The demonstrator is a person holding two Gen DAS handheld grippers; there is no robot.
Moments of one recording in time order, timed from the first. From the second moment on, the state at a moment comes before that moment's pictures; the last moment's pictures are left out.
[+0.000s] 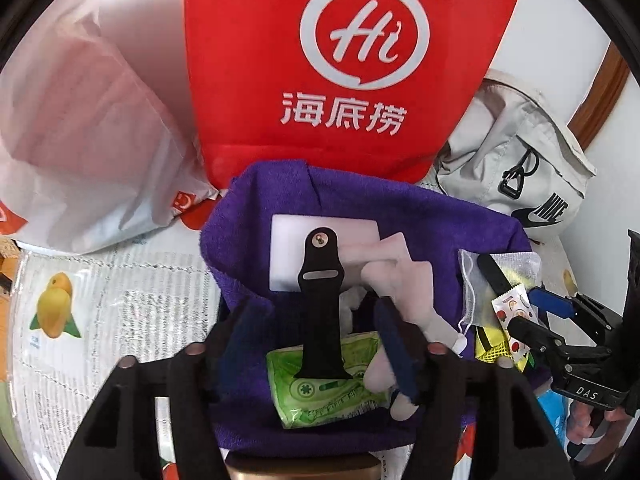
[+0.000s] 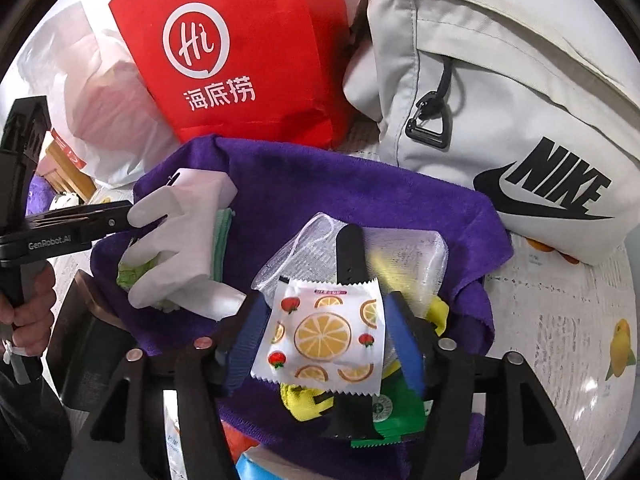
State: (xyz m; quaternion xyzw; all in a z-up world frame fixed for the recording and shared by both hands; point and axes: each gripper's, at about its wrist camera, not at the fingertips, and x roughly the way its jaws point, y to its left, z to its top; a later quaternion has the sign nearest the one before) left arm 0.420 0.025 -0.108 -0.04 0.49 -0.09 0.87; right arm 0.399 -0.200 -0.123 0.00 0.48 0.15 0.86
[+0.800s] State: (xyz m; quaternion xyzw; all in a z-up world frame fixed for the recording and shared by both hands) left arm 0.302 0.025 -0.027 -0.03 0.44 -0.07 0.90; right arm 0.306 -0.220 -0.054 0.04 0.45 0.11 0.89
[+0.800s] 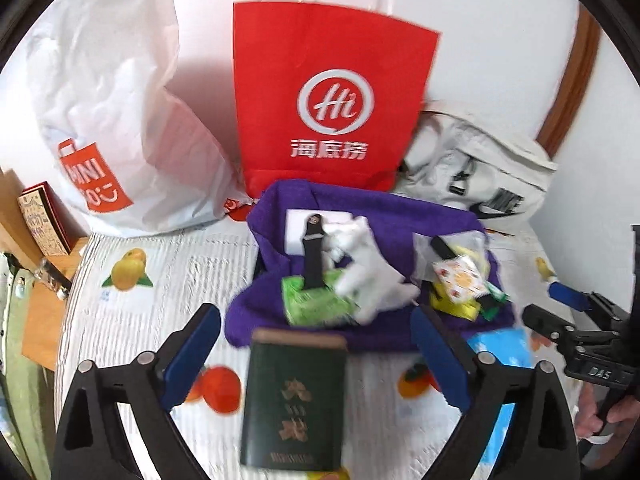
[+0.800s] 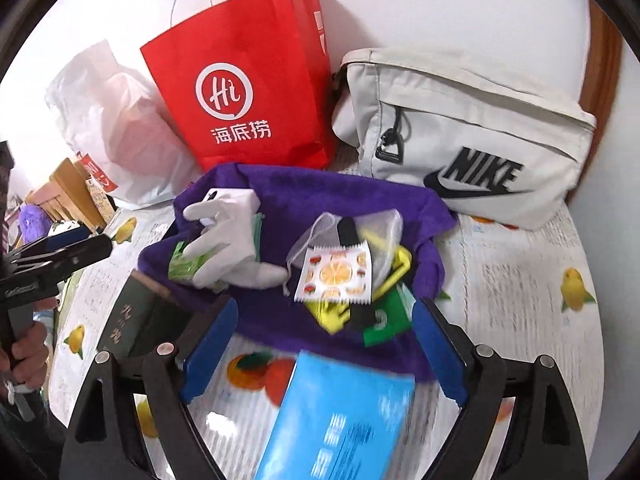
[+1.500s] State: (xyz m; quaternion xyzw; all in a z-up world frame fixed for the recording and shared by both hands) left arm 0.137 0.010 0.020 -0.03 0.40 -0.05 0.91; right arm 0.131 -0.234 -0.010 0.06 0.41 0.08 0.91
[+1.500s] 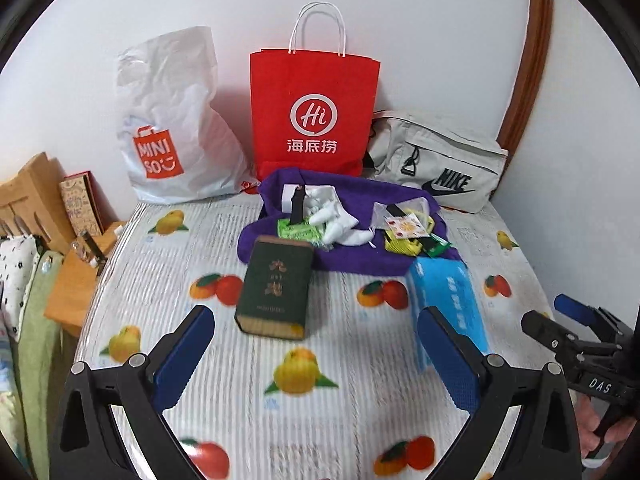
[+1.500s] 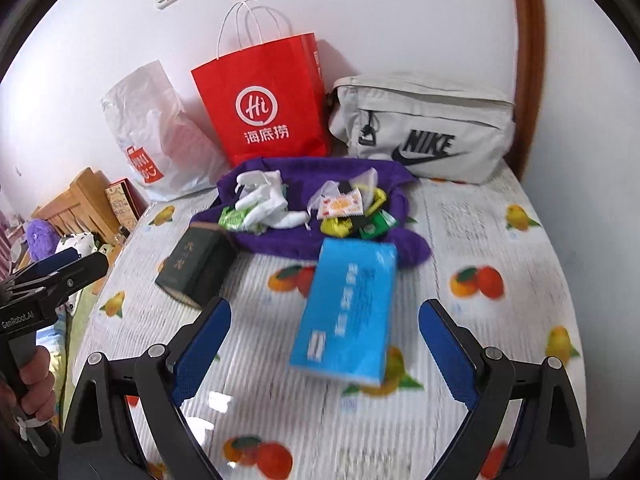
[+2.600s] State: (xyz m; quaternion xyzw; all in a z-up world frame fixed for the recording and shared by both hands) left arm -0.016 0.002 0.031 0.00 0.35 -0.03 0.94; right arm -0.030 -0.219 0.008 0.02 0.35 0.06 0.94
